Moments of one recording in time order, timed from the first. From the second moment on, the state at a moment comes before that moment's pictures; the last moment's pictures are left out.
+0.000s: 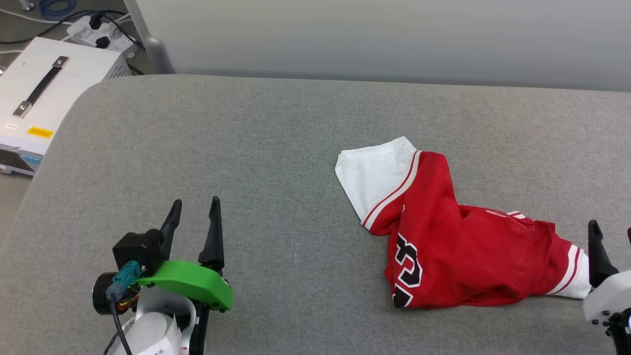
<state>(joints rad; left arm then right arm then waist) -0.15 0.29 -0.32 0.11 -0.51 0.18 -0.19 -0.04 -0.14 -0.32 0.06 0.25 0.13 0.14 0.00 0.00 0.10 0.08</state>
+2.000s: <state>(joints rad) -1.02 0.22 -0.62 0.92 -0.54 -0.06 0.67 -0.09 -0.05 -0.01 -0.13 0.27 0.13 0.00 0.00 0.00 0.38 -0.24</state>
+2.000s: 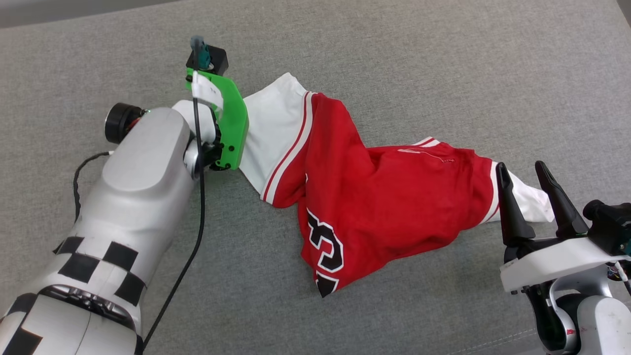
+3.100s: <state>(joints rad) -0.79 0.29 -0.57 0.57 -0.60 -0.03 0.32 -0.21 -0.29 -0.16 0.28 0.44 0.13 0.51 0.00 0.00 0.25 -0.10</state>
